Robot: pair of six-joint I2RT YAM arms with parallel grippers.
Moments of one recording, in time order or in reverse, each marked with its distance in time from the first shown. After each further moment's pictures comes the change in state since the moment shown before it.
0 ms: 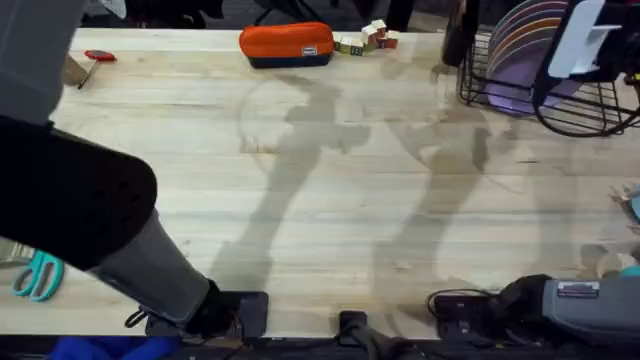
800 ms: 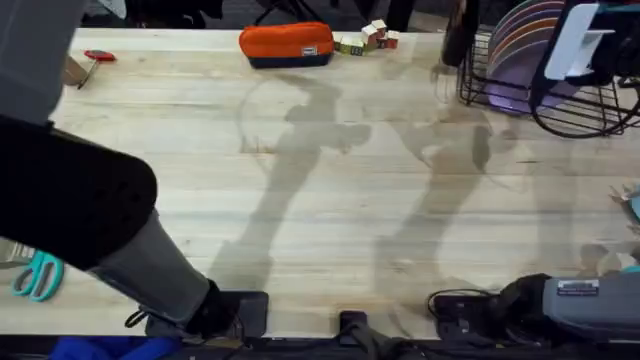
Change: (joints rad) left arm 0.000 0.000 0.000 0.007 0.000 0.000; right arm 0.000 0.028 0.000 -0.001 0.000 0.000
